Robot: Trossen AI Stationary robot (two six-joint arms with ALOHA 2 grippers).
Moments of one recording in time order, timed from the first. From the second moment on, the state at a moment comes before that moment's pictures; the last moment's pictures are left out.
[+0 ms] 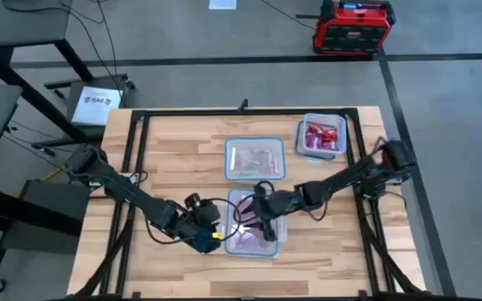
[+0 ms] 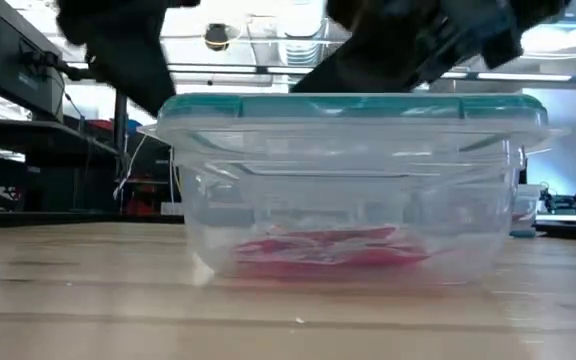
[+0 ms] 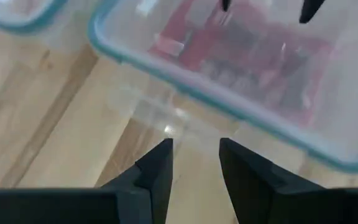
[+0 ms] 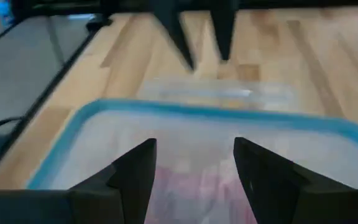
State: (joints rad) left arm -0.54 1.61 1.09 -0.50 -0.55 -0.81; right arm 0.27 1.77 0.91 0.43 0.09 0.13
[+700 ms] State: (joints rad) left arm -0.48 1.66 0.86 0.08 -0.46 -0.60; right arm 0.27 1.99 1.07 0.38 0.12 0.11
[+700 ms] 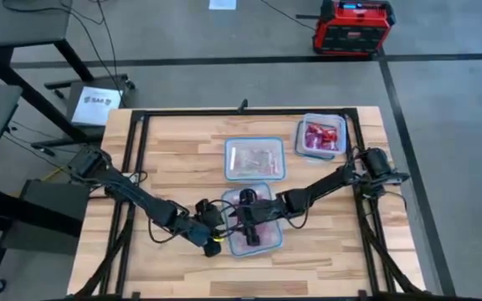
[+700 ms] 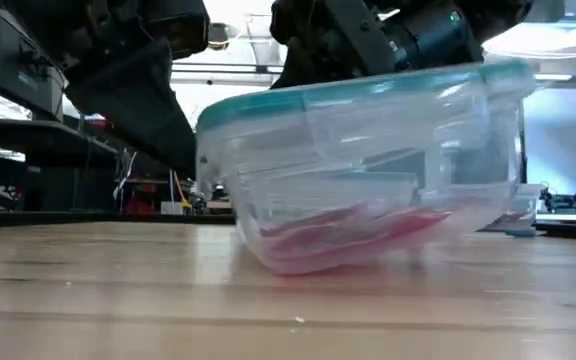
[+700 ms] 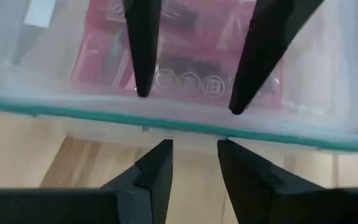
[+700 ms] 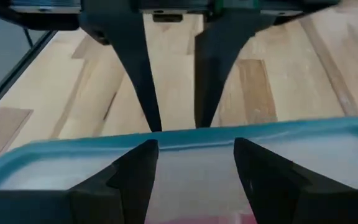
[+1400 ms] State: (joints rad) left arm -0.45 1.66 0.89 0.02 -0.47 -0.67; right arm 0.26 1.78 1.08 0.13 0.08 0.03
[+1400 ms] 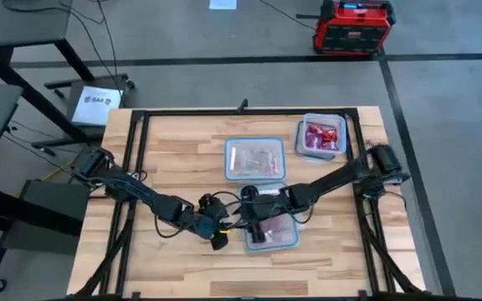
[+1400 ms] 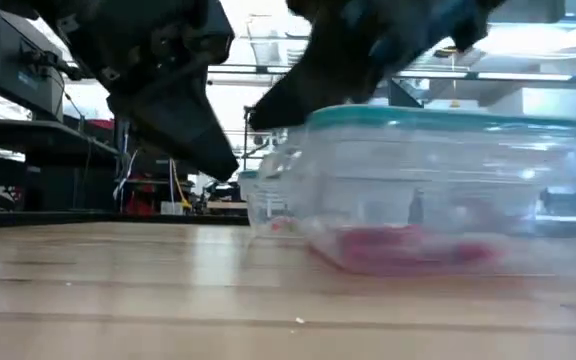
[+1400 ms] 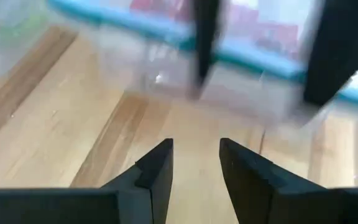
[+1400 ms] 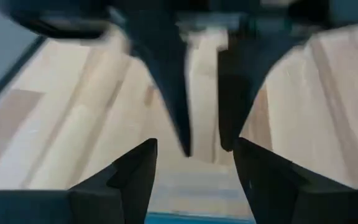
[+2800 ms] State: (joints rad) left arm -0.33 1.84 1.09 -0.14 -0.15 -0.61; right arm 0.27 1.86 0.73 0.64 0.13 0.15
